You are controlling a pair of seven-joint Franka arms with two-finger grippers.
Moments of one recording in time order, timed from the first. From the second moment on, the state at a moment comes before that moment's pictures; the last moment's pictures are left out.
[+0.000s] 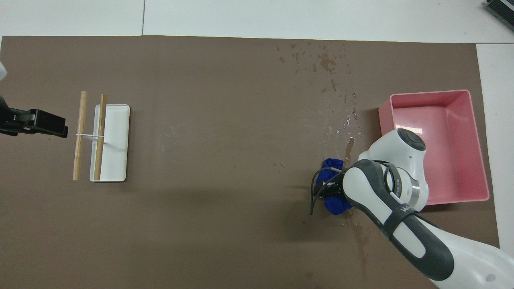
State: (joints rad) left arm -0.08 0.00 -0.01 -1.51 -0.01 1.49 0.01; right arm 0.12 0.19 0.08 -2.27 0.47 2.03 0.21
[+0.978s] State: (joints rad) left arm -0.08 0.00 -0.01 -1.51 -0.01 1.49 0.01; right arm 0.14 0.14 0.10 -2.32 0.17 2.11 0.13
